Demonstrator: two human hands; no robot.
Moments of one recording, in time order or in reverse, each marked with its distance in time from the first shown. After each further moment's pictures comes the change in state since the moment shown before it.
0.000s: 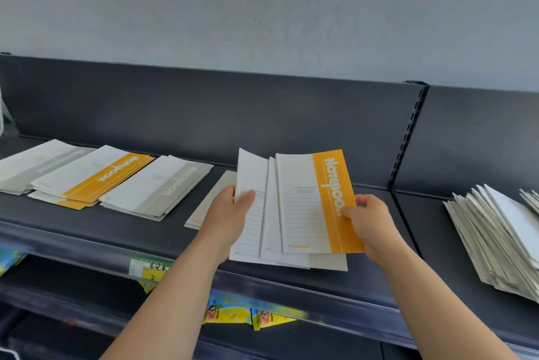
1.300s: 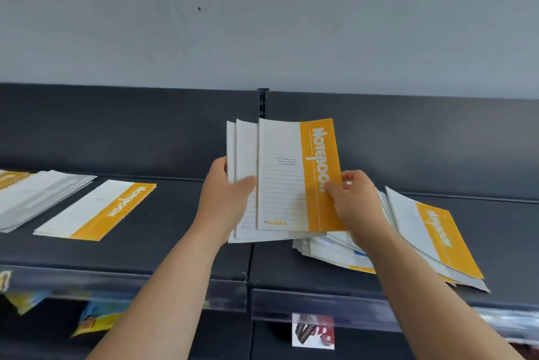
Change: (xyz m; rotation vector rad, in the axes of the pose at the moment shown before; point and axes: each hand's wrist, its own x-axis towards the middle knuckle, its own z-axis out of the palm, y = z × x) left_hand -0.115 0.096 0.260 -0.033 0.012 0.302; right_hand -0.007 0.017 -0.275 -0.001 0.160 -0.239
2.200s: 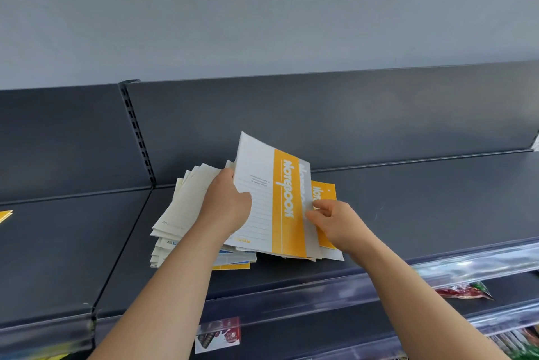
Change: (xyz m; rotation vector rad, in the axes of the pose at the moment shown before) left_hand -0.029 0.012 0.215 0.399 -0.311 0.054; right_hand 0.028 0.111 -0.183 -0.270 -0.156 0.130
